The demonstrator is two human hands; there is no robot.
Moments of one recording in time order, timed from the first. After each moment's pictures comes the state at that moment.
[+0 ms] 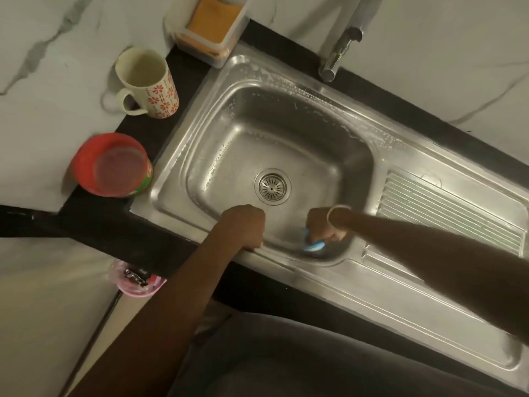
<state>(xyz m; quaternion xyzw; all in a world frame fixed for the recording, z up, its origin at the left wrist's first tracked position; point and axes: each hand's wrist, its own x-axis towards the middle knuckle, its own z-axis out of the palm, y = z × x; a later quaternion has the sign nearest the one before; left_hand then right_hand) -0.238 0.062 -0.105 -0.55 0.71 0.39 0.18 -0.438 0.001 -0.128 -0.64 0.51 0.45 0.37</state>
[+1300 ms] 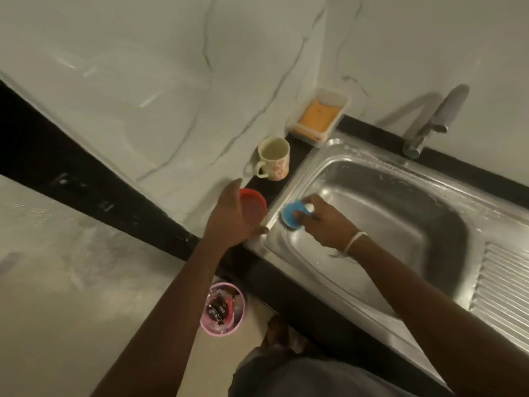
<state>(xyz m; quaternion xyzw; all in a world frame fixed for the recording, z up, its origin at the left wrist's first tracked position) -0.033 0.097 -0.034 -0.79 0.56 0.21 -0.16 -0.257 0.019 -0.032 -0.71 0.49 -0.09 0.50</state>
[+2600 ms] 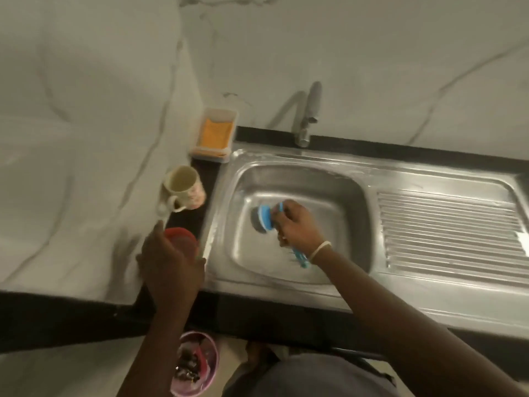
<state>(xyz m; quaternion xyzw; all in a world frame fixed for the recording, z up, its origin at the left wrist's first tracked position) -0.055 0.104 -0.050 -0.78 0.58 0.01 -0.25 -0.302 0.044 -0.036 -0.49 0.62 -0.35 0.50</state>
